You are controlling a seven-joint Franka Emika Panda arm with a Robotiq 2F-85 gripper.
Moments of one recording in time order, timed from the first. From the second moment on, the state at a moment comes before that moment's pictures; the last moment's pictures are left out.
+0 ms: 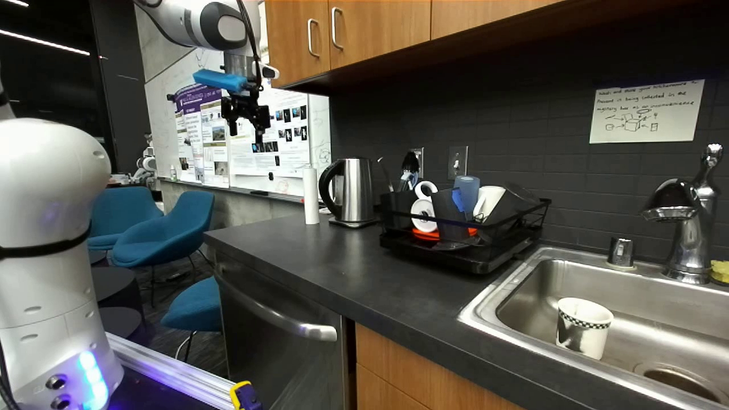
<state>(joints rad) 0.08 -0.40 -0.04 -2.27 0.26 2.09 -0.03</state>
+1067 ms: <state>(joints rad) 0.08 -0.39 -0.04 -2.27 0.25 2.10 -0.03</state>
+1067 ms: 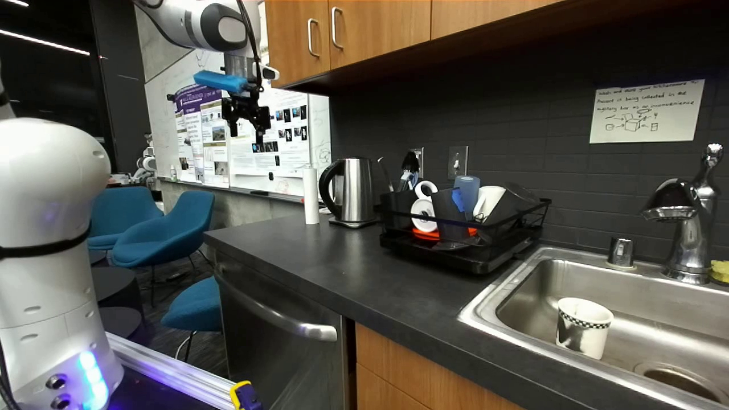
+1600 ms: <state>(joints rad) 0.08 -0.28 -0.01 -2.26 0.18 2.26 -0.03</state>
